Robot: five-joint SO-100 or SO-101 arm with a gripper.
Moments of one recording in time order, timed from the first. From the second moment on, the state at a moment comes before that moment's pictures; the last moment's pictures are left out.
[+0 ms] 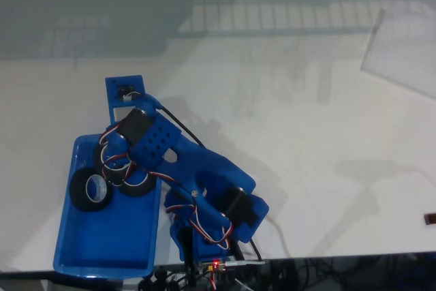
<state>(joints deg) -49.1 139.8 117.8 96.1 -41.1</state>
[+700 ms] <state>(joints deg) -47.0 139.8 117.8 92.5 -38.0</state>
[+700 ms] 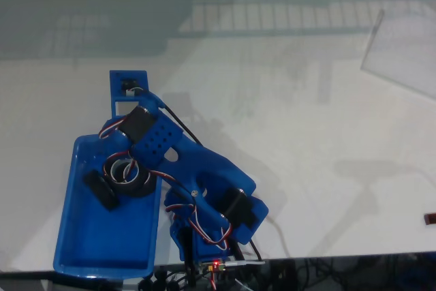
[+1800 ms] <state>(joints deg) 1.2 167.8 159.1 26.7 -2.8</state>
